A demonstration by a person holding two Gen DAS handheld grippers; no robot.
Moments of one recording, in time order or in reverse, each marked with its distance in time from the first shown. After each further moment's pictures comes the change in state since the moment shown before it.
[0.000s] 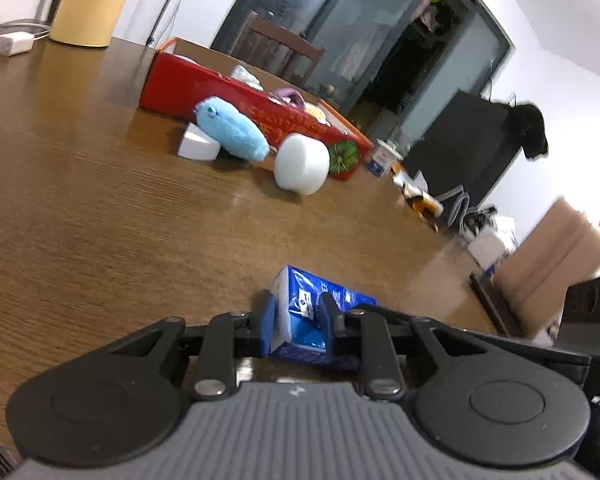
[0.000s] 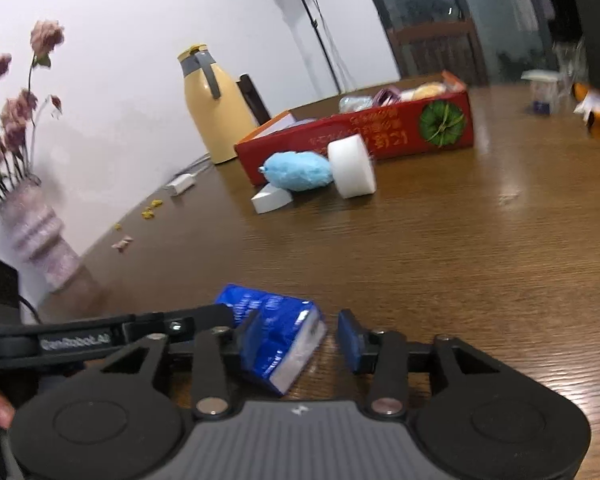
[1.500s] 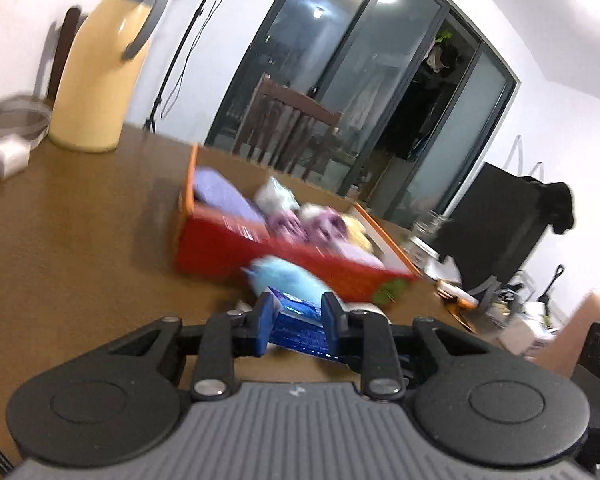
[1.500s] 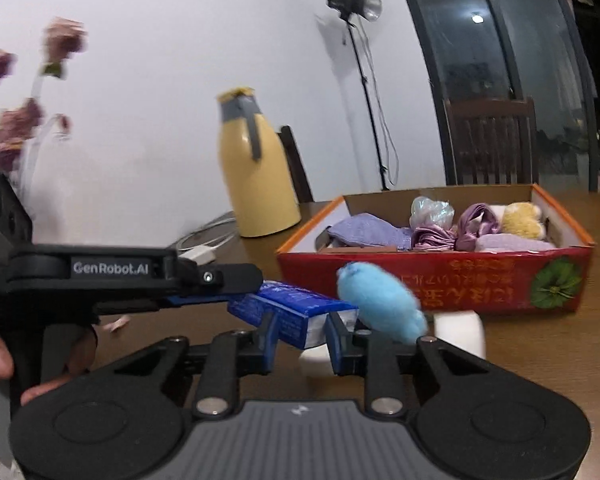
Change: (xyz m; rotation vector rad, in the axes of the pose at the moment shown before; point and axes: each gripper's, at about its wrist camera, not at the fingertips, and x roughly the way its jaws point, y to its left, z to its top) left arm -0.001 0.039 0.123 0.031 -0.131 0.027; right arm 0.071 0.065 0.088 -0.243 -0.149 0.005
